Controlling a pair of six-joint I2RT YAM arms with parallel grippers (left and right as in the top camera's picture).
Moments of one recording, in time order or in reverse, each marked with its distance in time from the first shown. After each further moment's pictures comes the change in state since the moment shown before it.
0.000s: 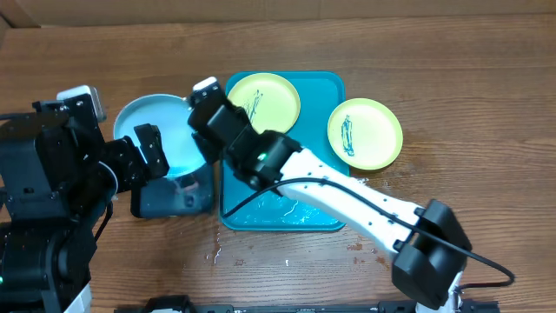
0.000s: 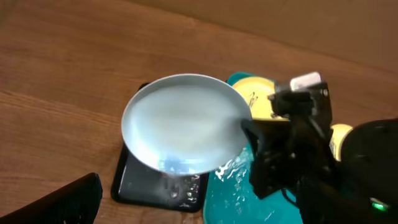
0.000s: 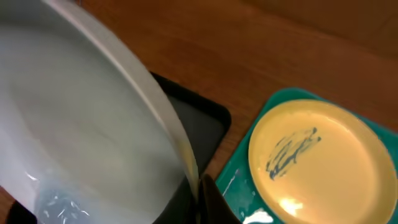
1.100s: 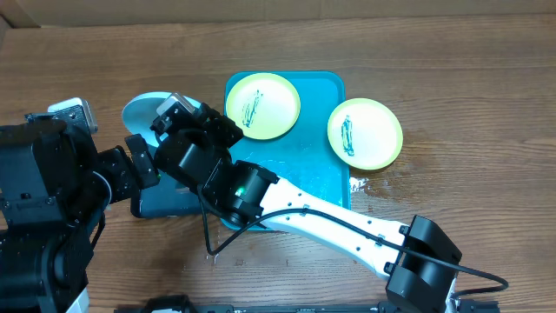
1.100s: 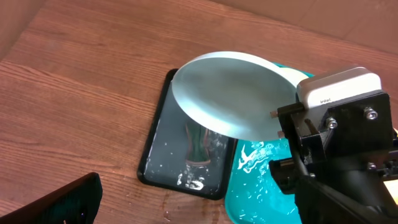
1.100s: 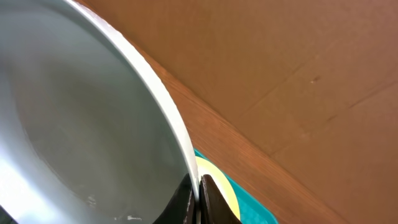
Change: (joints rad) left arm 0.016 -0.005 0.001 -0.067 -0.080 0.004; right arm 0.156 0.005 0.000 0.159 0.557 -0.436
